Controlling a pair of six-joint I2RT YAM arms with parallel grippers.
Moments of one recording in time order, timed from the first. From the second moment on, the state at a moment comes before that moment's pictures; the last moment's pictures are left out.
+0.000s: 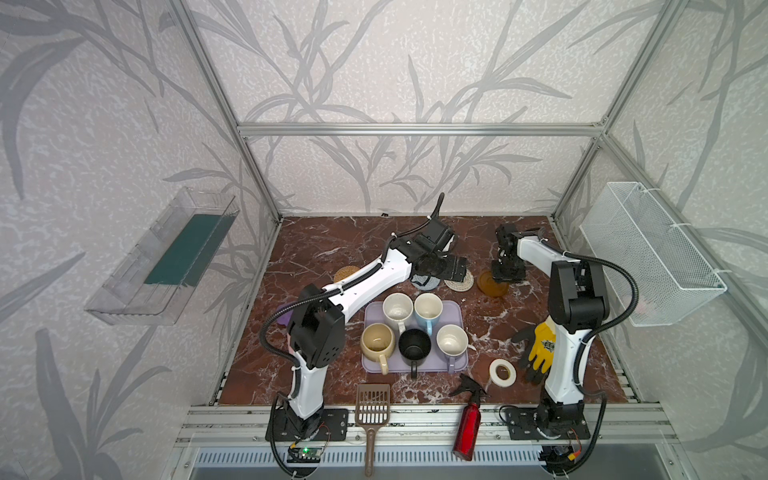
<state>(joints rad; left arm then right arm) -0.76 1.95 1.78 -0.72 0.12 -0.46 0.09 2.10 1.54 -0.87 0.12 0.19</state>
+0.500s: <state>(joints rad) -0.76 1.91 1.72 -0.68 0.12 -0.48 0.09 2.10 1.54 -0.87 0.11 0.19</state>
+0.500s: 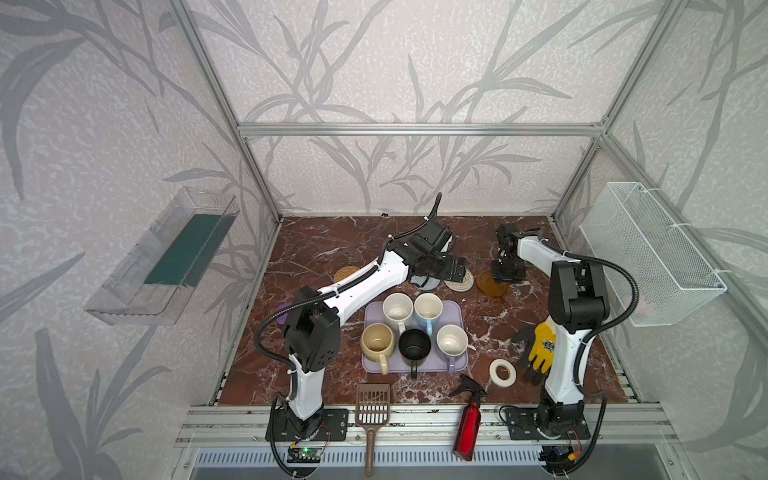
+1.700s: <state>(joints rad) -0.76 1.53 1.46 -0.65 0.08 -0.54 0.09 1.62 1.32 -0.73 -0.03 0.20</state>
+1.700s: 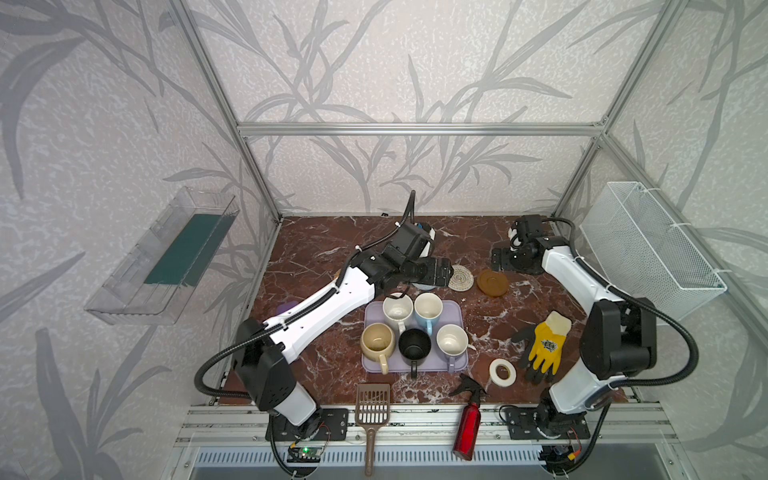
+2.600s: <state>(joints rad) -0.78 1.35 1.19 -0.90 -0.07 -0.73 0.45 1.14 1.09 -0.76 -0.39 0.21</state>
